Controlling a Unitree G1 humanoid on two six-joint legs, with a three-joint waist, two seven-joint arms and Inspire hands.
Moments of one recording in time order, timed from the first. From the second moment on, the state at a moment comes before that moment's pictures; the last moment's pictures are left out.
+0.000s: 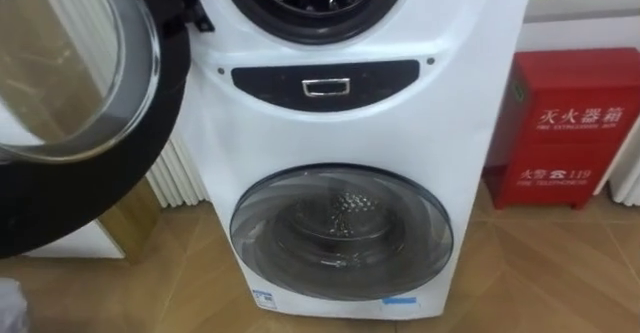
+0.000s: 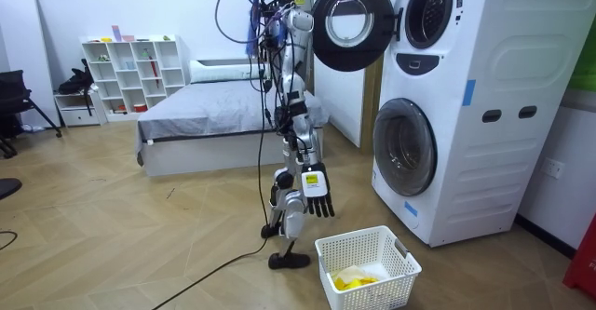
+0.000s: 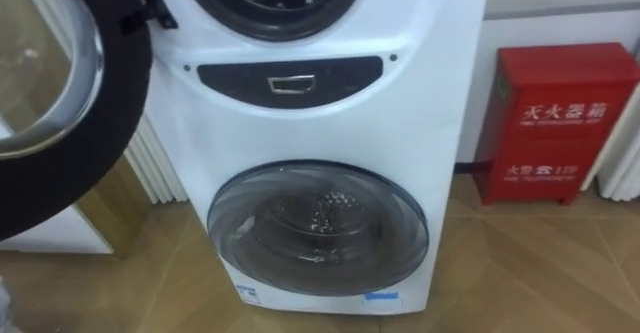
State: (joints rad) left arm -0.06 0.63 0.73 0.31 -0.28 0.07 0.49; right arm 0.30 -0.24 -0.46 1.08 0.18 0.07 -0.02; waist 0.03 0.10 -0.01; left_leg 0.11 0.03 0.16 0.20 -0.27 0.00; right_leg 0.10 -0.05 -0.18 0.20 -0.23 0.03
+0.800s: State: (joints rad) left arm -0.11 0.44 0.47 0.13 -0.22 0.15 0.38; right arm 0.26 -0.24 -0.34 1.09 0.17 0.07 0.08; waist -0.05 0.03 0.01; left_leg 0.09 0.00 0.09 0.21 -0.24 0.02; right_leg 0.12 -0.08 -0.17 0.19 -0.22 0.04
